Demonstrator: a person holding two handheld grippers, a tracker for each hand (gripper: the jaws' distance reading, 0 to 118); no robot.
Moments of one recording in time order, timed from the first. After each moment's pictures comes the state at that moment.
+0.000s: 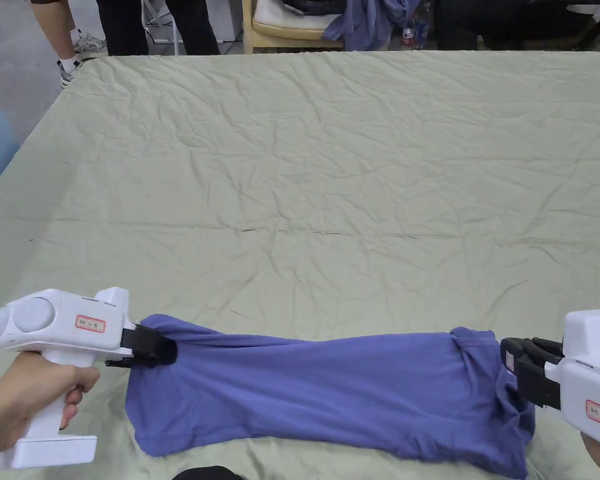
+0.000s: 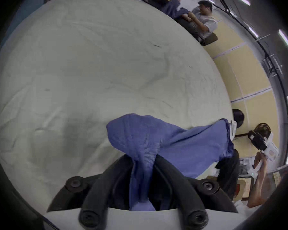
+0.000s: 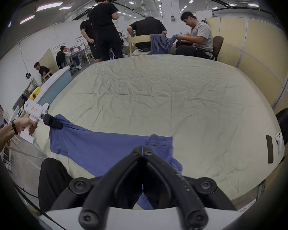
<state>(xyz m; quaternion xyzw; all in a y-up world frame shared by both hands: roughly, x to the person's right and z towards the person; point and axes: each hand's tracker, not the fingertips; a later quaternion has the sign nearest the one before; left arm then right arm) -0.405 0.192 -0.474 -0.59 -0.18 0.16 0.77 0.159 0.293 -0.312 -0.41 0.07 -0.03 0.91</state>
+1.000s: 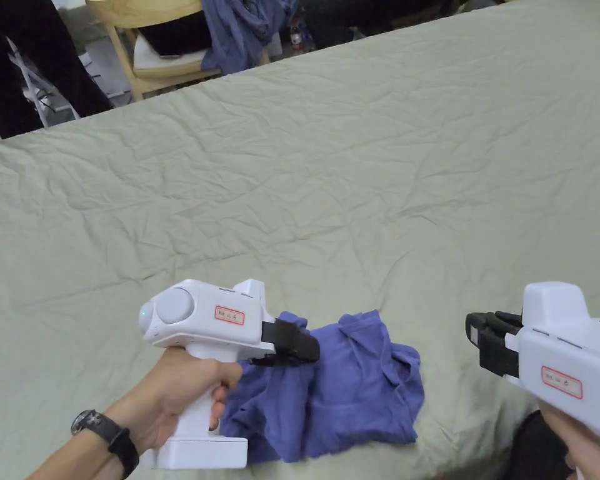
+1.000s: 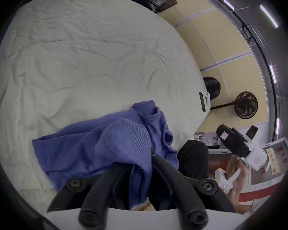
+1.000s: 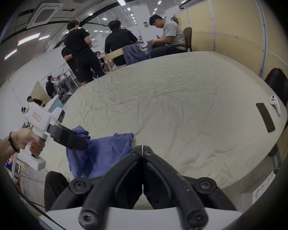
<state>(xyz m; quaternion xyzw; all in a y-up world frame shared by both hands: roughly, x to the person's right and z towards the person) -0.049 0.230 -0.482 -0.62 -0.36 0.12 0.69 0.277 0.279 -0.254 -0.37 0.00 -0.15 0.92</state>
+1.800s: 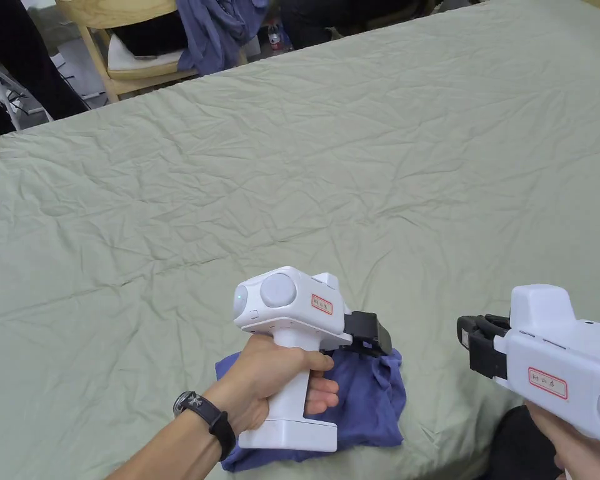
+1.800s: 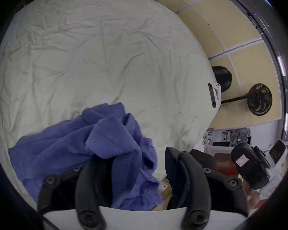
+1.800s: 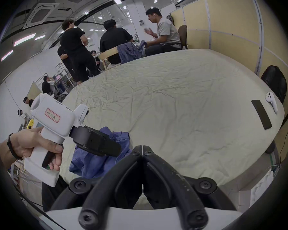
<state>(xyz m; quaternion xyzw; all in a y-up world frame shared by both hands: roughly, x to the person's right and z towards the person) 0.068 0.211 -0.460 -0.64 -0.34 0.07 0.69 0.282 0.277 -0.251 -0.38 -0.02 -0.15 0.91</state>
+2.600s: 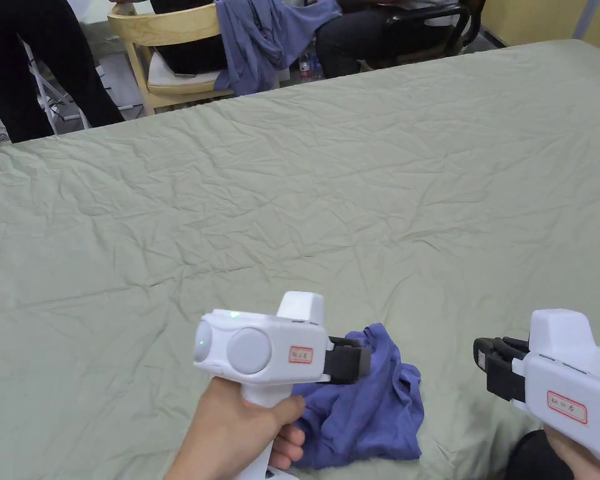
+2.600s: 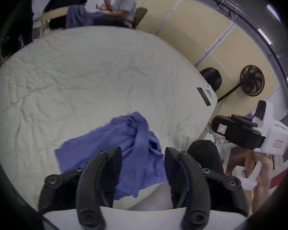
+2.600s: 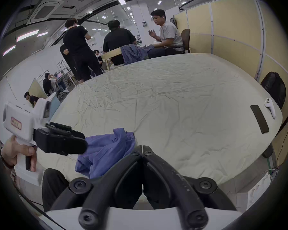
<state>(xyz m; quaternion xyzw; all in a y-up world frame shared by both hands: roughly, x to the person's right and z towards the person) -0.026 0.288 -0.393 -0.48 -0.35 0.01 0.80 0.261 0.294 -0.243 -0.37 -0.01 -0.13 0.92</state>
